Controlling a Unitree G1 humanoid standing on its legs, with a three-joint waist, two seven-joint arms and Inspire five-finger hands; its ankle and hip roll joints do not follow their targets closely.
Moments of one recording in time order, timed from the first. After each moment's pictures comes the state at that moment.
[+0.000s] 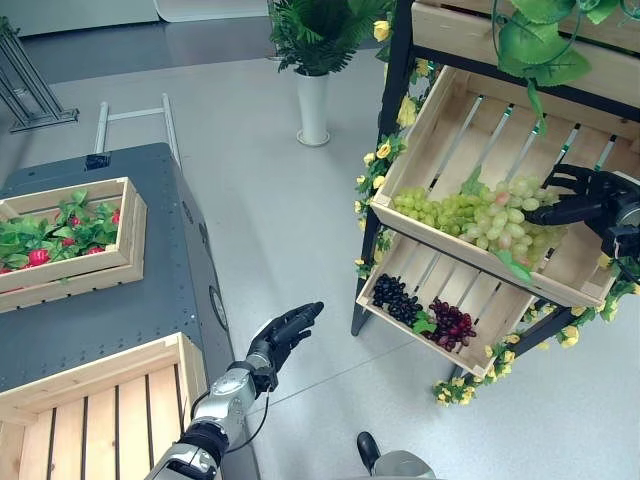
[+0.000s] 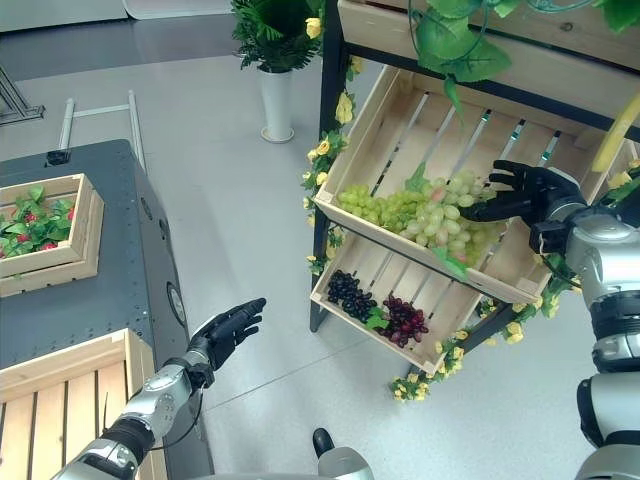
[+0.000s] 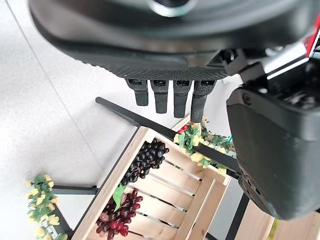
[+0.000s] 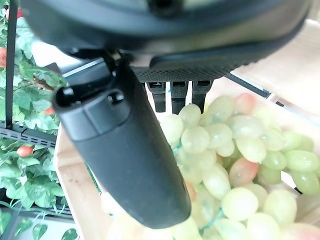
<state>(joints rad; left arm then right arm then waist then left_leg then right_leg) -0.22 0.33 -0.31 0.79 -0.64 -0.09 -0.22 -0.73 -1.05 0.21 0.63 0.63 0.33 0.22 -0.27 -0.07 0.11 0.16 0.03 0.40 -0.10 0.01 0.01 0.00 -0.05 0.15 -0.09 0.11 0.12</state>
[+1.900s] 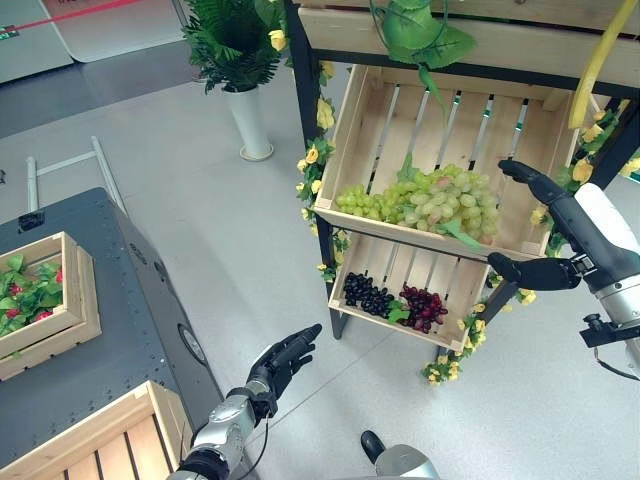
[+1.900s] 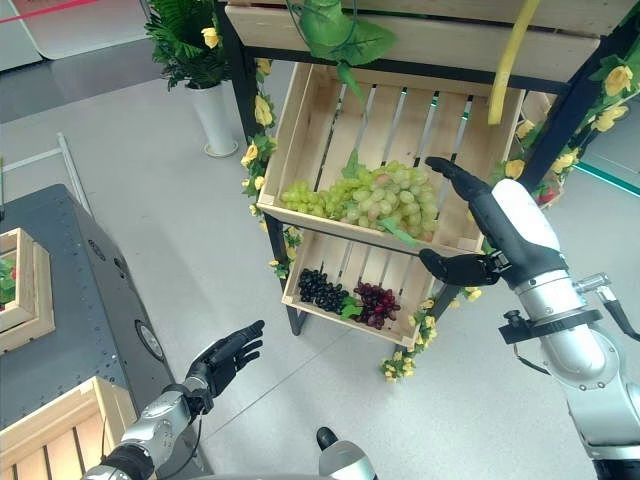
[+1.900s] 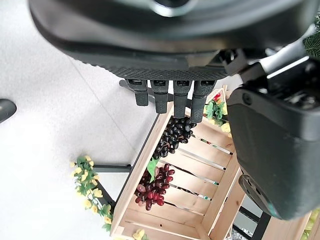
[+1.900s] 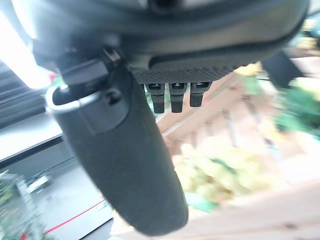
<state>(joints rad) -0.11 0.28 -0.26 0.80 -0.63 -0.08 -0.26 0.15 -0.92 -0.25 -0.31 -0.09 -0.28 0.00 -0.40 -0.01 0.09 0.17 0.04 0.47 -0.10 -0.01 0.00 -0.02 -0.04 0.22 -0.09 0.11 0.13</state>
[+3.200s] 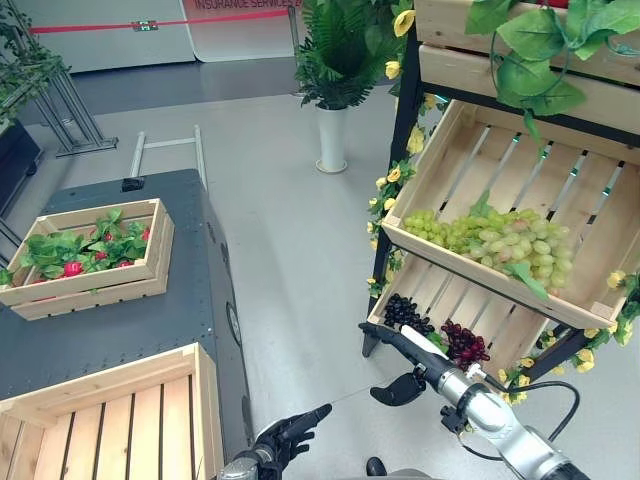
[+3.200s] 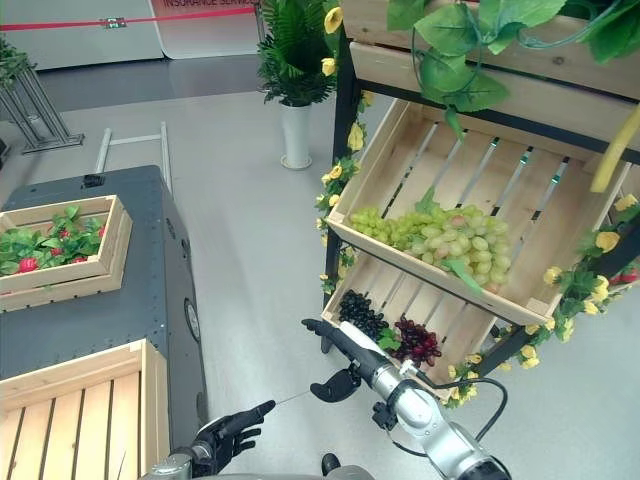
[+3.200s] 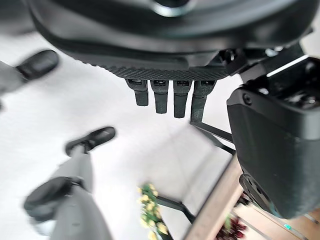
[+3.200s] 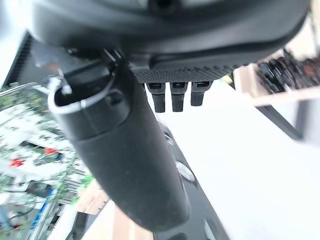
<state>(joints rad) -0.01 0.20 -0.31 1.13 -0.41 -0.07 -0.22 0.02 -0.50 0.52 0.29 -0.11 -0.18 0.12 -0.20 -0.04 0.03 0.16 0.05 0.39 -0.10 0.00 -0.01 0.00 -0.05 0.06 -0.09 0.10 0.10</state>
